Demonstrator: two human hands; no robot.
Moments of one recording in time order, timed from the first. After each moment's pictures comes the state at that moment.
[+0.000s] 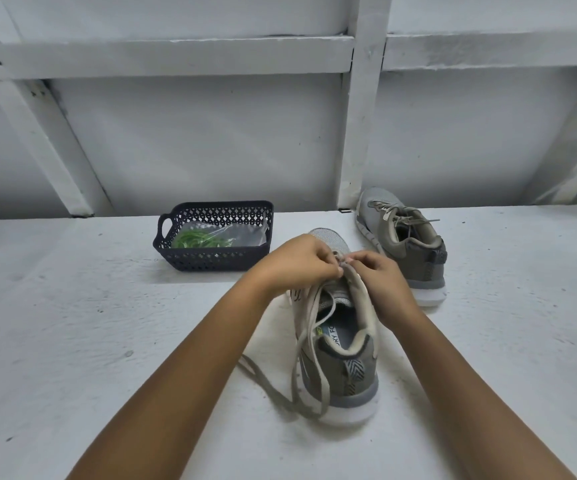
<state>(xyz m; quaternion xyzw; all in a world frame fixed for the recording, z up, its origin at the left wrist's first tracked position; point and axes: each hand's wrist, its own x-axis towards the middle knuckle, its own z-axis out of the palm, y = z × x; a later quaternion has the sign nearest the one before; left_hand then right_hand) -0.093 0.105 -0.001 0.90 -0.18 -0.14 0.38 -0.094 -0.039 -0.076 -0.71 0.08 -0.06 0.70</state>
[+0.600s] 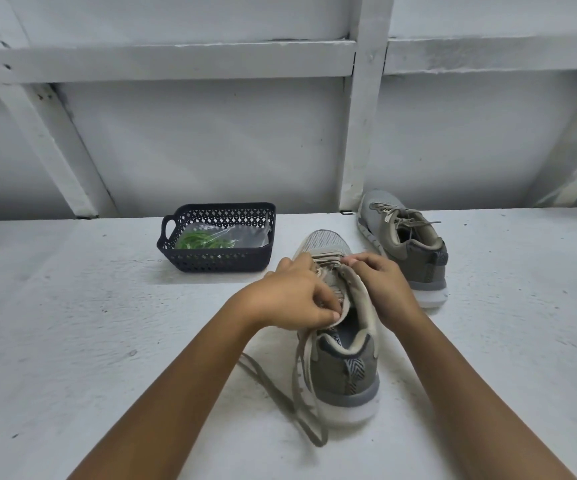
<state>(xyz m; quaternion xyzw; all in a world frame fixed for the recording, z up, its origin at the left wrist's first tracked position) -0.127 0.122 -0.003 0.94 -0.25 -0.16 0.16 -0.097 -0.039 -0.073 -0.71 0.08 -0.06 0.70</state>
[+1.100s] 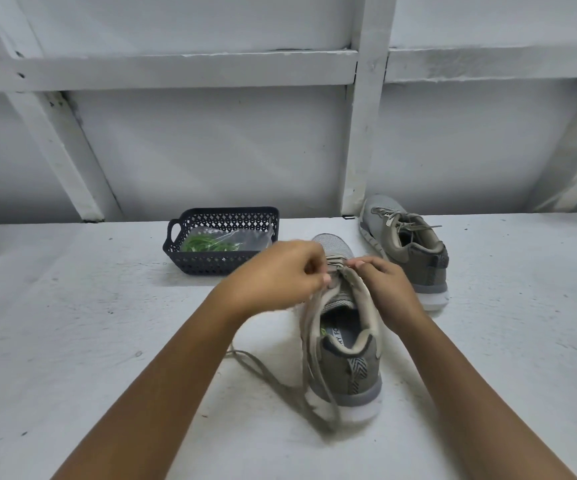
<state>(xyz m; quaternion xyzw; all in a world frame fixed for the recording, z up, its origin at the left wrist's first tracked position) -0.127 0.135 0.020 0.93 -0.25 -0.04 0.26 -0.099 -0.038 -0.071 -0.69 0.08 -0.07 0.72</state>
